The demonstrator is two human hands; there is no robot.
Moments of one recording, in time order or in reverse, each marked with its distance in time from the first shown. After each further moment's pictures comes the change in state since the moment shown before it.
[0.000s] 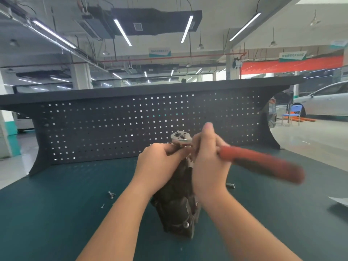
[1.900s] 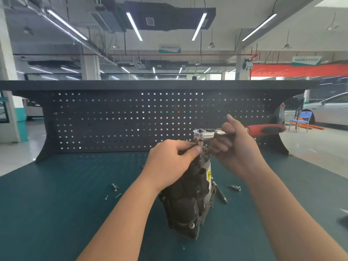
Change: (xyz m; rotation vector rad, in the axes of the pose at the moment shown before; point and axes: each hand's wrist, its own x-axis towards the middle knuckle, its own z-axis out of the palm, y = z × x) left_hand 0.001 -0.008 -0.001 -0.029 -0.039 0.062; right_hand 0.047 -0.013 -0.028 0.425 -0.327 0.542
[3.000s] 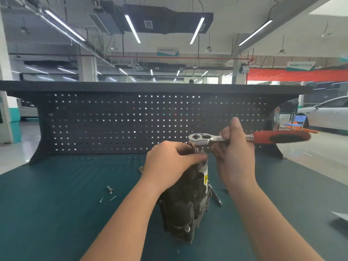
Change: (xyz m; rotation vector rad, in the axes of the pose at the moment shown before) left_hand 0.002 0.009 0.007 -0.005 0.045 -0.062; right_hand -0.017 0.010 0.011 -0.171 0.278 -0.372
